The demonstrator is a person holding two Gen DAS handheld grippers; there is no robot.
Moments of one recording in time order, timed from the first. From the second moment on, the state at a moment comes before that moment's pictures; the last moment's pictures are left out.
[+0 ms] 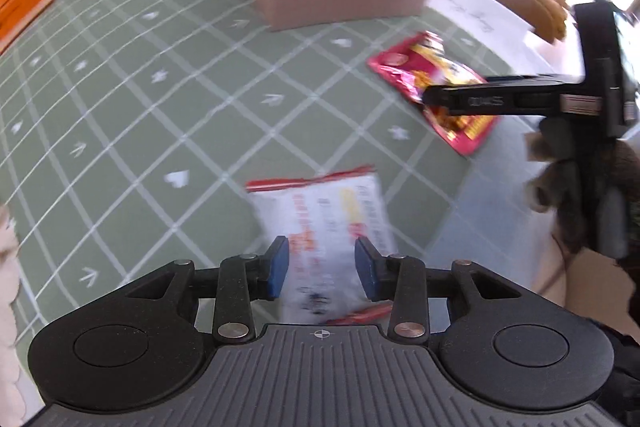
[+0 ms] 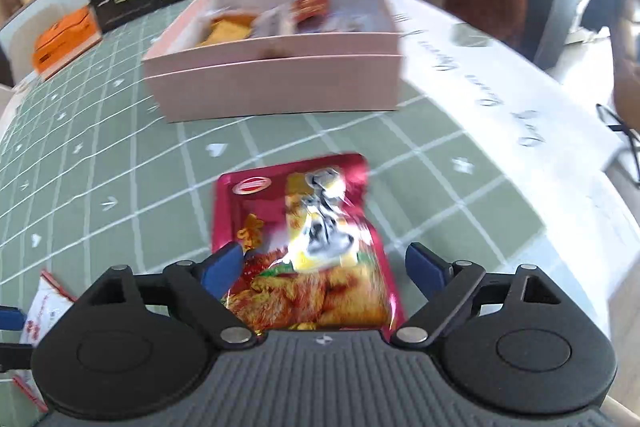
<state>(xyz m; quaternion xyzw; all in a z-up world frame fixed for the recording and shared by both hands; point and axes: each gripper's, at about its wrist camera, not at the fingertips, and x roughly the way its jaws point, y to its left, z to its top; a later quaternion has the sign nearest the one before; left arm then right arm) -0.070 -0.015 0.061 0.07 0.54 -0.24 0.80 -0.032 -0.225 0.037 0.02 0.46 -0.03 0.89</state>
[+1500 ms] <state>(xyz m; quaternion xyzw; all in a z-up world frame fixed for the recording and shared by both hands) -0.004 -0.066 0.041 0.00 0.55 -0.21 0.81 -0.055 -0.231 0.026 0.01 0.43 -0.05 0.90</state>
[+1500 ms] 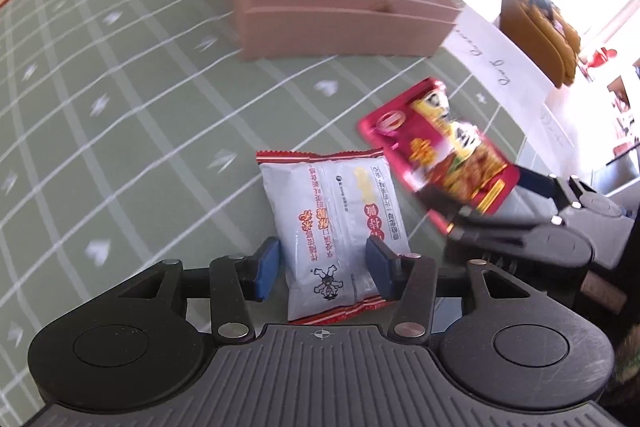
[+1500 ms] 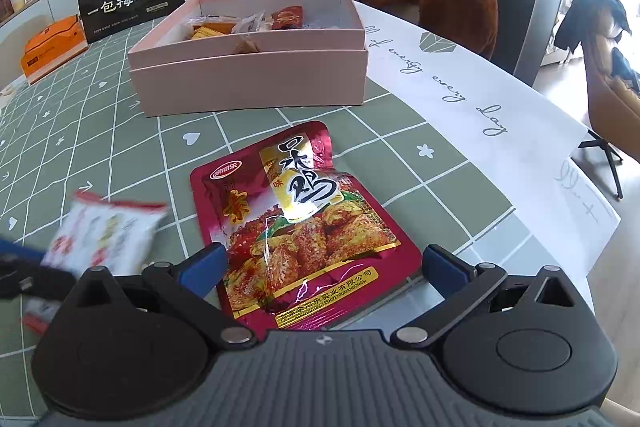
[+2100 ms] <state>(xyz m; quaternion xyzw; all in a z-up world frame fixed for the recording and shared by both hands) 0.013 -0.076 0.041 0.06 0.48 -0.22 0.85 -0.074 -0.286 0.060 0.04 0.40 -0.13 0.91</state>
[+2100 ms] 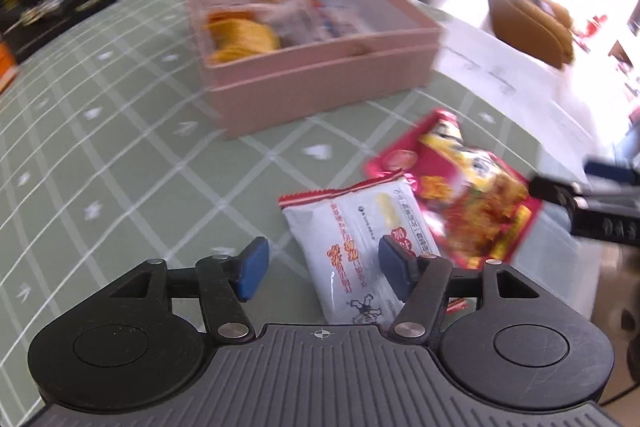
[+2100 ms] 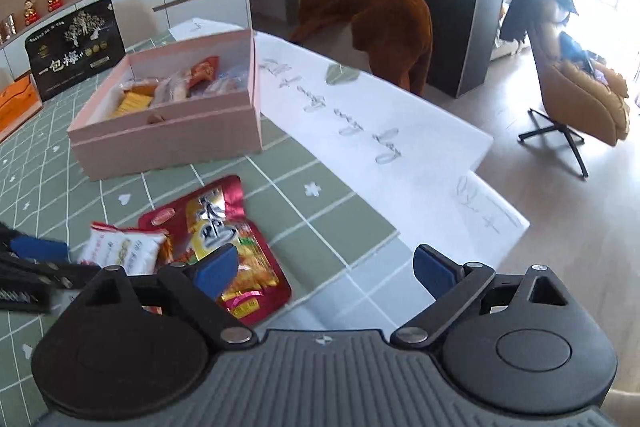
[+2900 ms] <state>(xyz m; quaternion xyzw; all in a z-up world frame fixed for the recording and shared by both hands) -0.022 -0.121 0.035 0.15 0.44 -0.25 0.85 -0.090 -0.315 0.049 0.09 0.40 -0.18 0.89</state>
